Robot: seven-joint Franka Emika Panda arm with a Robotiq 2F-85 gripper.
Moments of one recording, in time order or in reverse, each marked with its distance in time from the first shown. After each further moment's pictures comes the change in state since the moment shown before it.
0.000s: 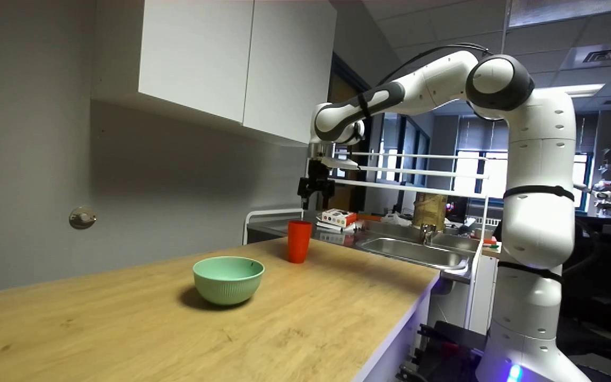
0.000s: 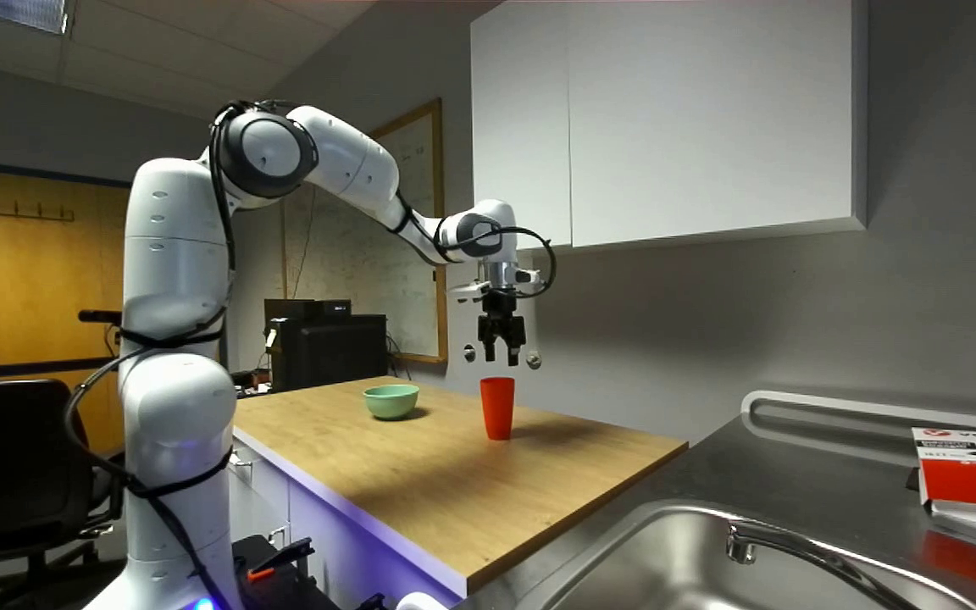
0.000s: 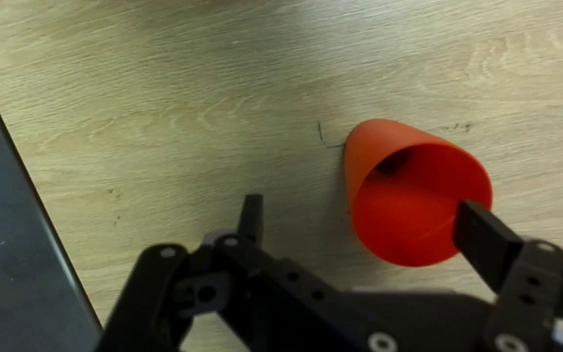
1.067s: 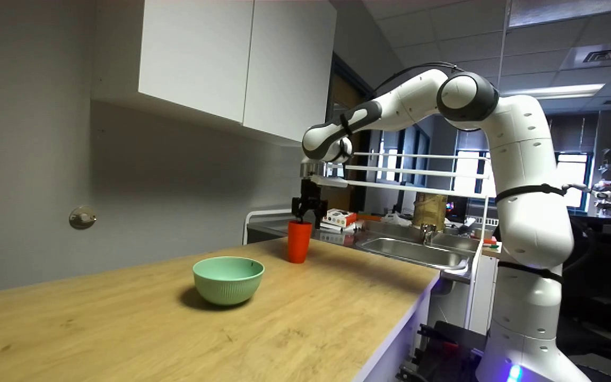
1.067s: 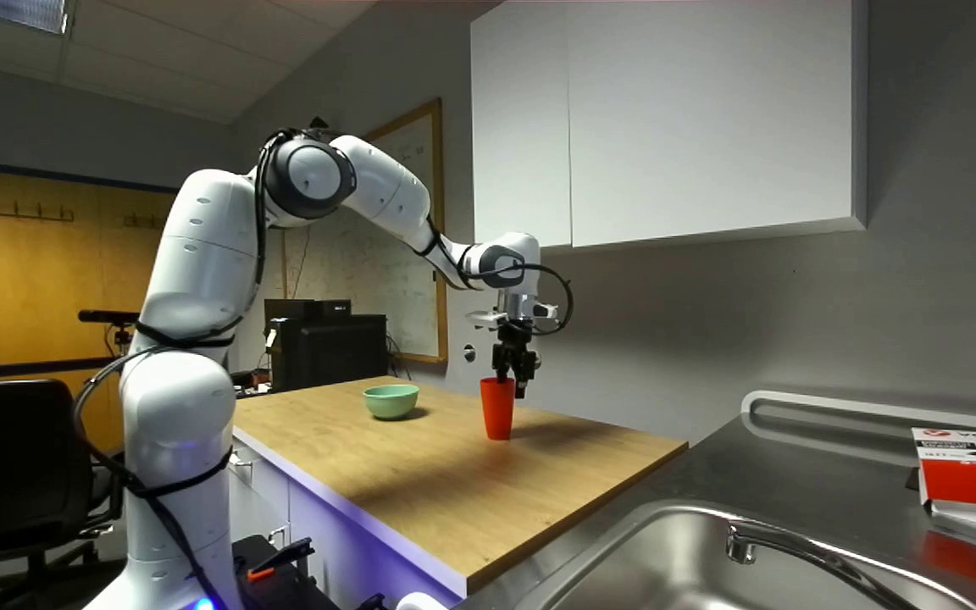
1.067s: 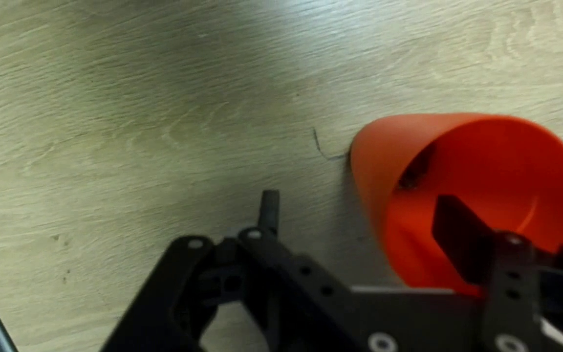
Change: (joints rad) arm -0.013 0.181 -0.022 0.089 0.086 0.000 -0.005
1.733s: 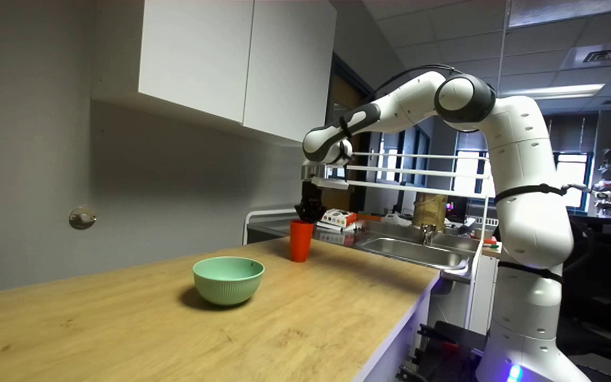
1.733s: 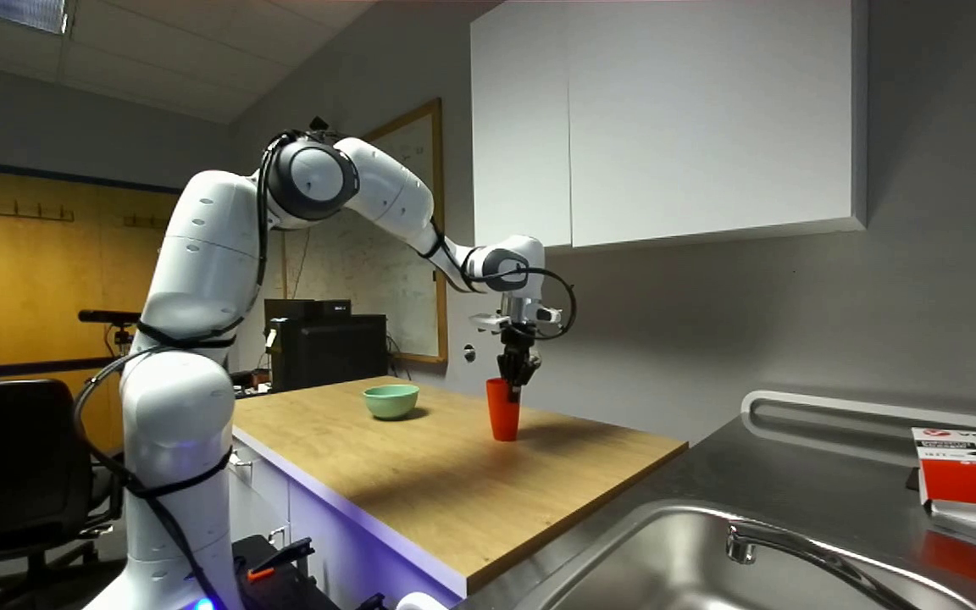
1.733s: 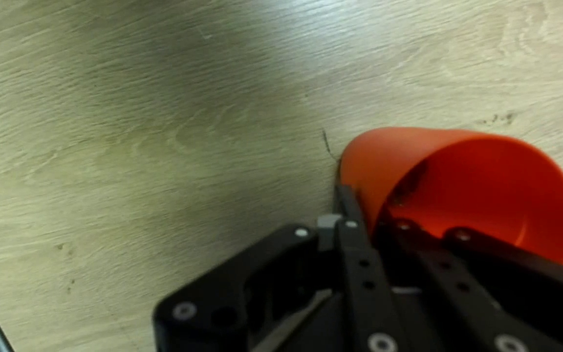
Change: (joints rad) arm -0.007 0.013 -0.008 0.003 0.012 0.000 -0.003
